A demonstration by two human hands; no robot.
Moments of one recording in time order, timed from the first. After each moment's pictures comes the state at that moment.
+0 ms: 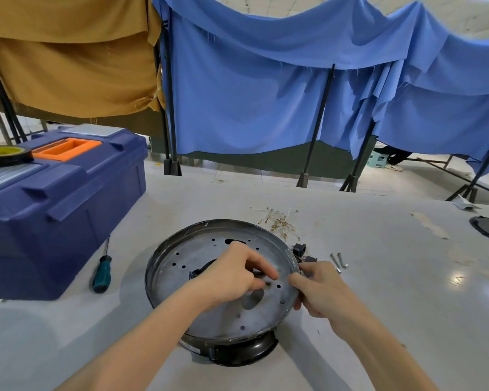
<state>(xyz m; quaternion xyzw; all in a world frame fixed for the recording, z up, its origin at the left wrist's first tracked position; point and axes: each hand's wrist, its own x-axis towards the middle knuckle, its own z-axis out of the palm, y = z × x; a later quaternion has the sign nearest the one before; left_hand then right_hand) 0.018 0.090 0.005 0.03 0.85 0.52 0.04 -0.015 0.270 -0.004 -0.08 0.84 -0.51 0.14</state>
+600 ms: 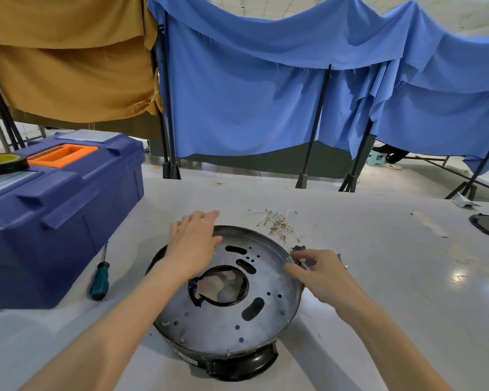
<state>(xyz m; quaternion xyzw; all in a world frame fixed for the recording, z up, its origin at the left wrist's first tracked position) -0.014 0.035 0.014 -0.09 0.98 0.12 -0.12 -0.032 0.273 0.008 -0.11 0.88 -0.46 0.06</state>
